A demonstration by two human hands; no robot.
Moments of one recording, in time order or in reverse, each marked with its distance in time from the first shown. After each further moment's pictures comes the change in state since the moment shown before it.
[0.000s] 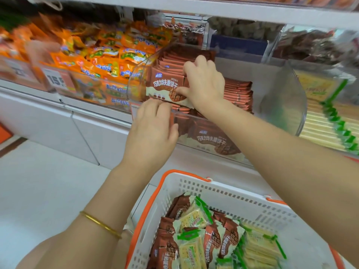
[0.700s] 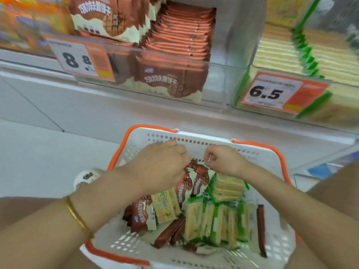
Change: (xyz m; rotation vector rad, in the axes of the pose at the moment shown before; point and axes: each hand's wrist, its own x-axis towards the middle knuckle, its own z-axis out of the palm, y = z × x) left_hand -0.089 0.069 0.071 0.154 -0.799 0.649; right_hand -0.268 0.124 0.057 0.397 -0.948 0.297
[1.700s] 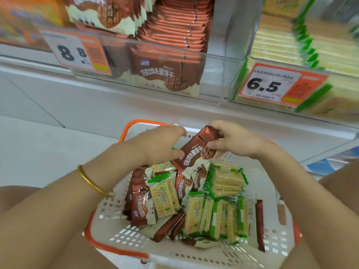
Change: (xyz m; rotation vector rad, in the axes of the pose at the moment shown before) left_hand 0.026 -0.016 -0.006 -0.427 -0.169 -0.244; right_hand -0.018 -0.006 -0.046 0.452 -0.049 -0.091
